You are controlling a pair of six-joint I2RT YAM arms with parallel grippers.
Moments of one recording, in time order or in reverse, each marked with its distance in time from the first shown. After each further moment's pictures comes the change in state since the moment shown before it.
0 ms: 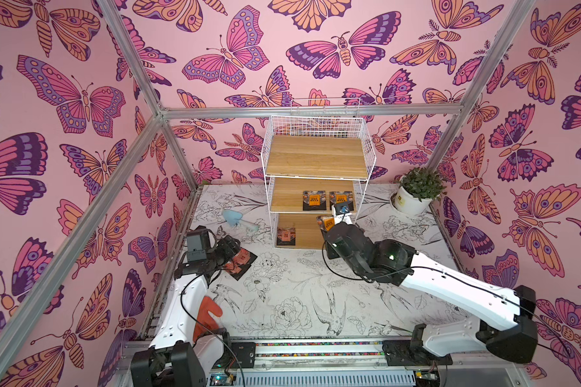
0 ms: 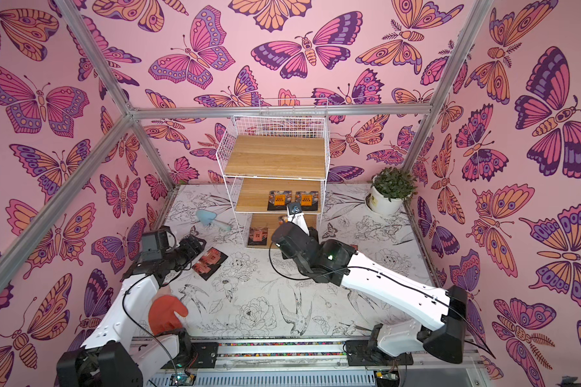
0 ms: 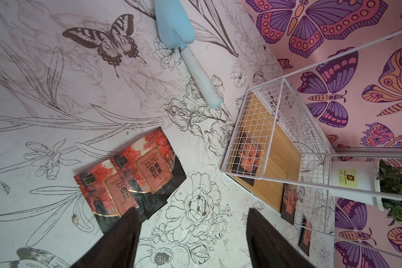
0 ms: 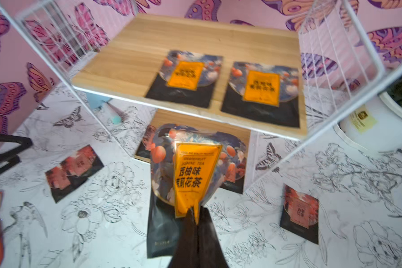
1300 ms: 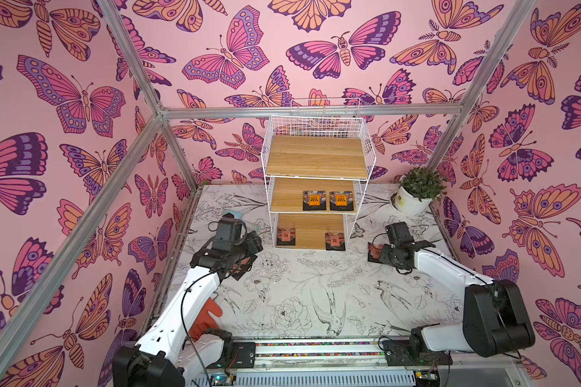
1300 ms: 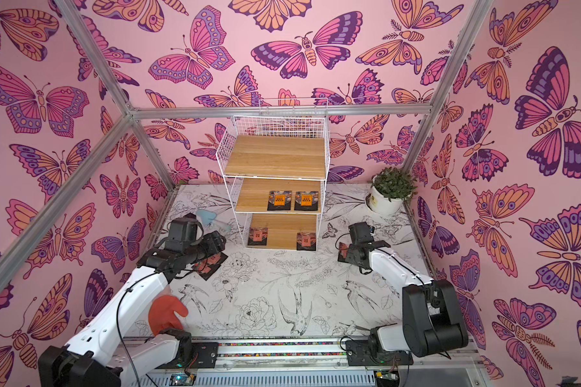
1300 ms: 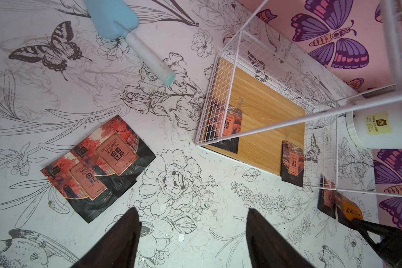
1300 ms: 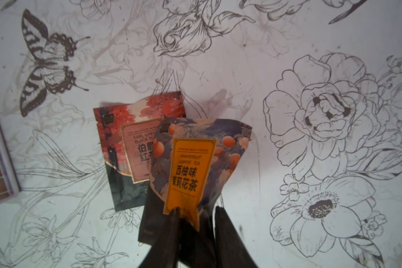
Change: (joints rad) left arm -0.401 0.008 0.209 -0.219 -0.299 -0.011; right arm -0.848 0.091 -0.511 0.204 -0.444 -0.031
